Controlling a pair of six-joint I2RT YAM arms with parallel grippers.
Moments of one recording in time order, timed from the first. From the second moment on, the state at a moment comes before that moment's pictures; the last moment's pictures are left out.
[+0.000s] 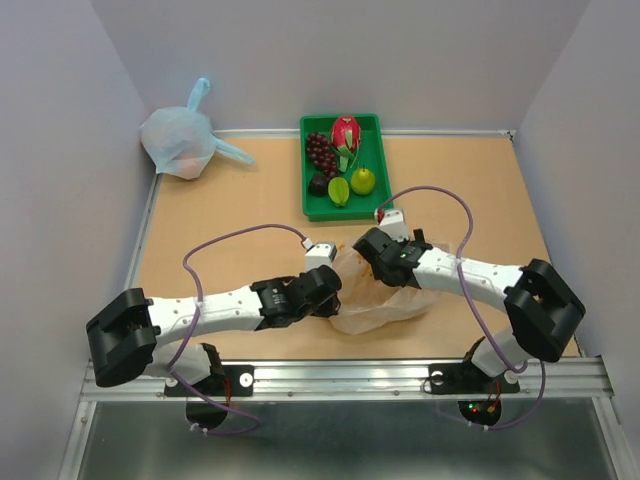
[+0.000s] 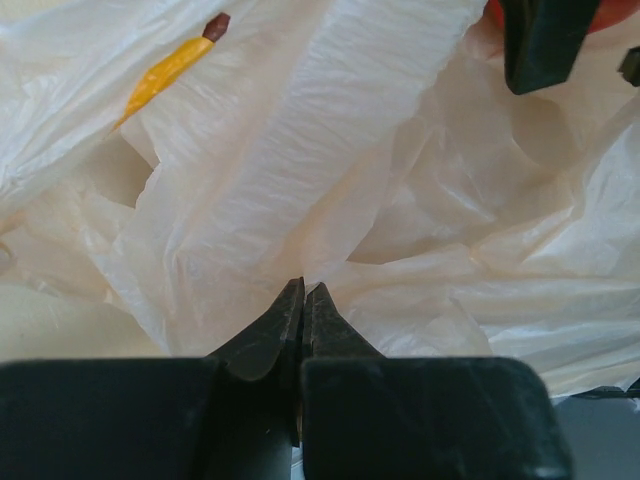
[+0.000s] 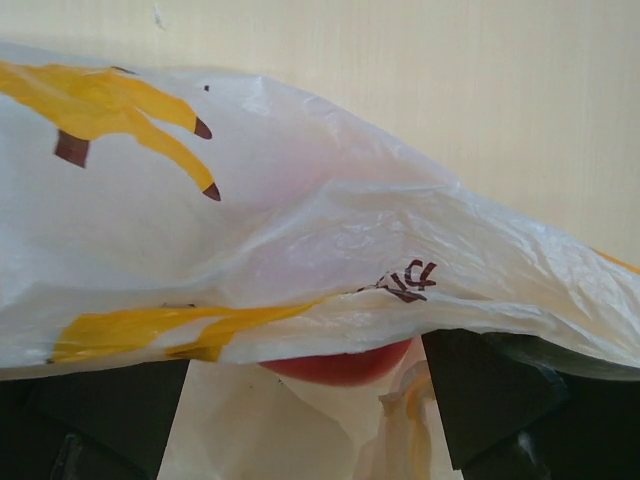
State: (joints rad) left arm -1.15 1.28 0.72 -0.27 -0.32 -0.89; right arm 0.83 1.49 0.91 -0.56 0.78 0.50
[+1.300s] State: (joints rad) left arm -1.17 1.30 0.69 -0.33 -0.44 -0.93; right arm 0.82 1.10 0.86 -0.42 -0.28 0.16
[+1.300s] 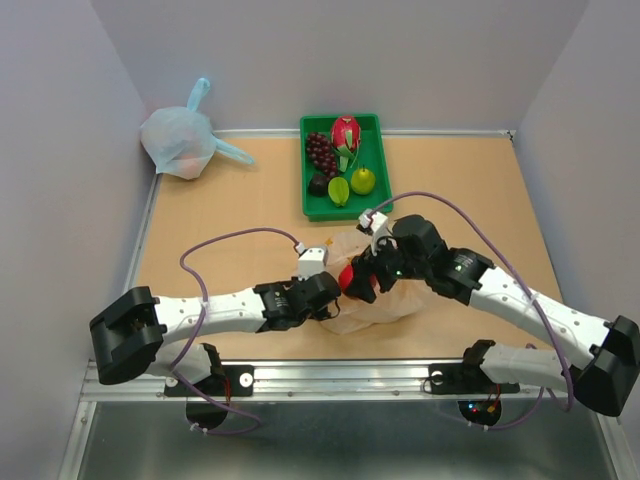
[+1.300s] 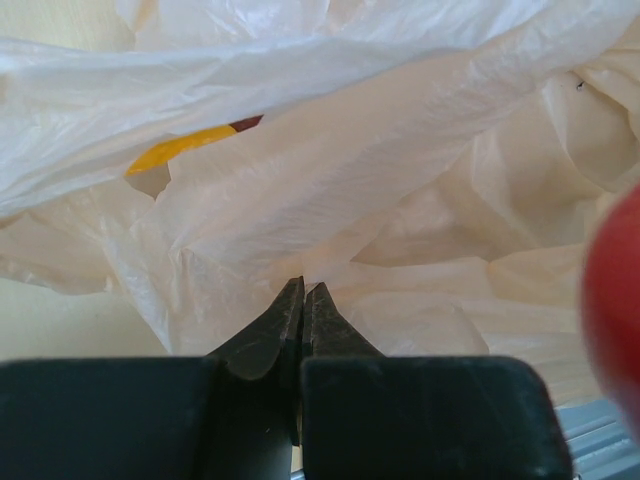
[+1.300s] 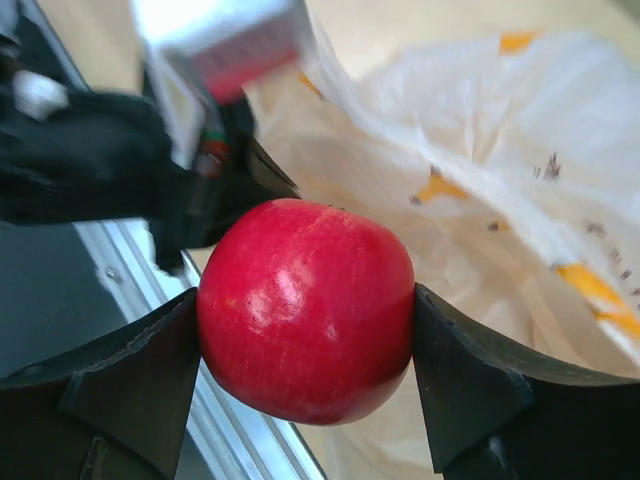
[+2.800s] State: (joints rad) left arm -1.18 1.20 0.56 -0.29 -0.33 -0.95; right arm 0.63 2.06 1.62 -0.13 0.12 0.21
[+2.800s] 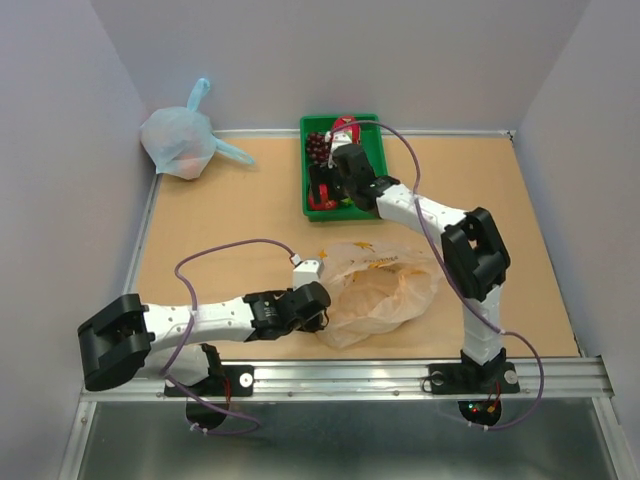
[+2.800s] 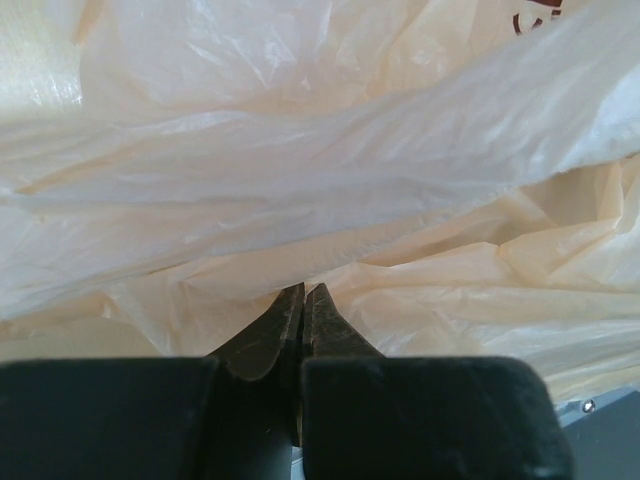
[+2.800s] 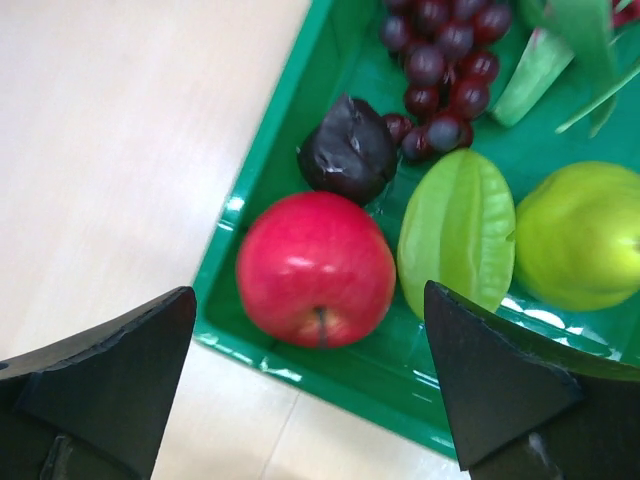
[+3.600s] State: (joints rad) left arm -1.18 1.64 1.10 -0.26 -0.32 -0.71; right arm 0.63 0.85 0.93 -0.12 0.46 0.21
